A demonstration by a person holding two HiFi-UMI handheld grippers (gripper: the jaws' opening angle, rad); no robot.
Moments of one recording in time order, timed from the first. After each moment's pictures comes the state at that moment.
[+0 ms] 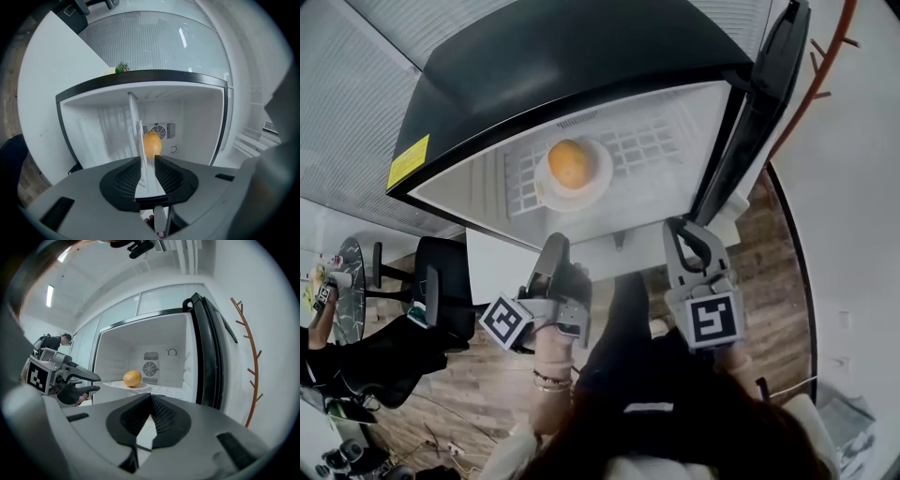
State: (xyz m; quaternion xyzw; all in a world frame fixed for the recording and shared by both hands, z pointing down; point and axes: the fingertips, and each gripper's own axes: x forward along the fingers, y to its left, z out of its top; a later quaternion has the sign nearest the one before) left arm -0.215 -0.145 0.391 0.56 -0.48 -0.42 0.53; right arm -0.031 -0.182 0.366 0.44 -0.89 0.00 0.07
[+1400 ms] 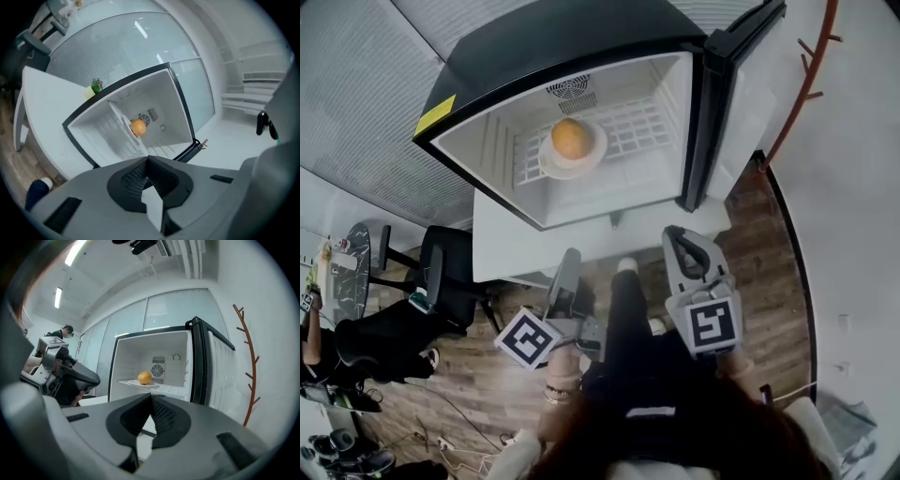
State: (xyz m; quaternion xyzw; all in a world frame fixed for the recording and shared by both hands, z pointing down) left arm -0.155 -0.062 0.366 0.66 -0.56 -0.30 0.40; right arm -0.003 -0.111 0.362 0.41 -0.91 -0.02 0.07
